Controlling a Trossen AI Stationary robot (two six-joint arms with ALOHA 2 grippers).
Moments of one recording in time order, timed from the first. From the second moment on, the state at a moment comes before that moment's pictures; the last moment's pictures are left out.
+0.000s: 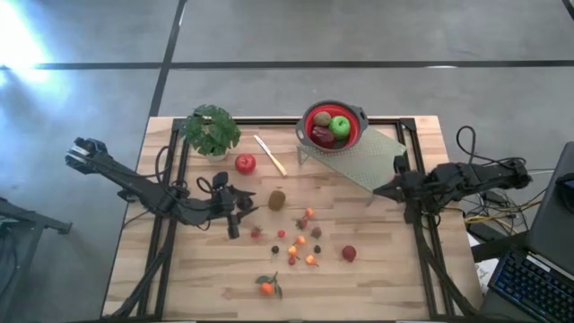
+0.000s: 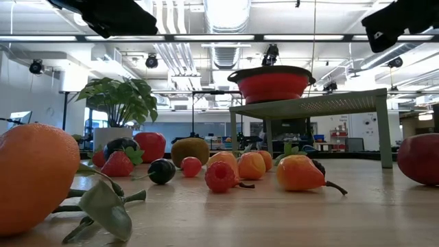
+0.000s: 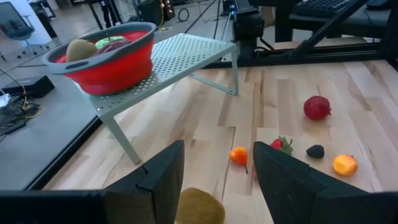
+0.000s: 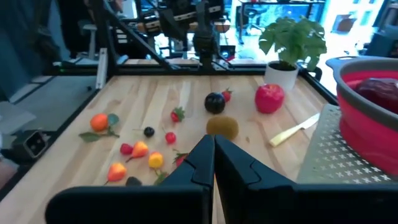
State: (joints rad) left arm -0.45 1.02 0.63 0.06 -0.72 -0.10; right arm 0.23 0.26 0.43 -0.39 0.19 0.09
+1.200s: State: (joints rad) left arm -0.45 1.02 0.63 0.06 -0.72 -0.10; right arm 0.07 0.29 0.43 -0.38 0.08 -0.08
